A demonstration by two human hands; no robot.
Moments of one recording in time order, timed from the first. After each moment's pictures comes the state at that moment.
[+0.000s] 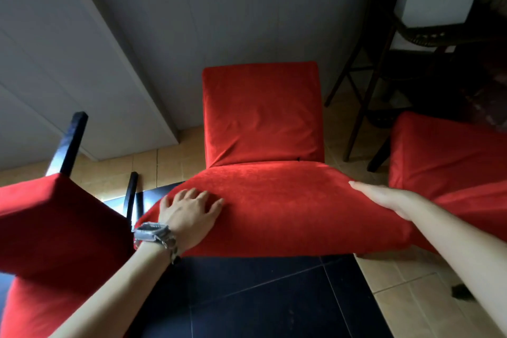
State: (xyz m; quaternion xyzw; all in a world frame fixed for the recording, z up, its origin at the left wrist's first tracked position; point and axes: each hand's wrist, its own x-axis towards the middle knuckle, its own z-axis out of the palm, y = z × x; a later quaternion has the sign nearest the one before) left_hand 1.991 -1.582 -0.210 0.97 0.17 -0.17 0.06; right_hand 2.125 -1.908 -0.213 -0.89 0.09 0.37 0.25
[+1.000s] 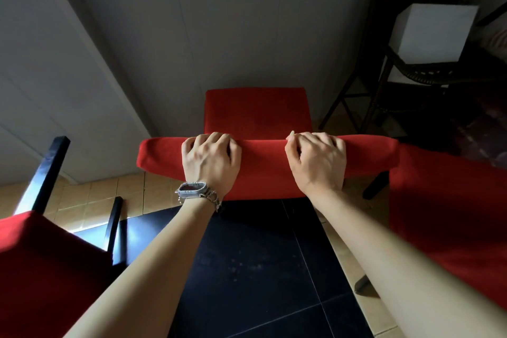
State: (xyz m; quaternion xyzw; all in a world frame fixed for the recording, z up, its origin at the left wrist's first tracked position) left_hand 2.154 -1.585 -0.165 0.95 0.15 0.23 0.11; right_hand 2.194 -1.754 -0.170 -0.95 -0.09 -0.25 0.17
